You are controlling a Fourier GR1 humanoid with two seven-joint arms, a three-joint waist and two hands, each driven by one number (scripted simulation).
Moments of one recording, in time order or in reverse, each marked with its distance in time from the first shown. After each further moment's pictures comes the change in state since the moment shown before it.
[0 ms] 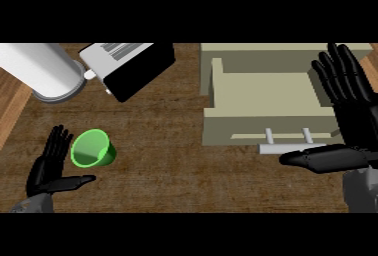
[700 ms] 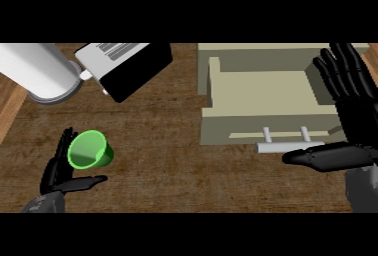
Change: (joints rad) left arm -0.119 -0.004 0.007 0.284 -0.057 0.065 -0.179; right arm -0.020 -0.006 -0.011 -0.002 -0.021 0.012 0.027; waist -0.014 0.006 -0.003
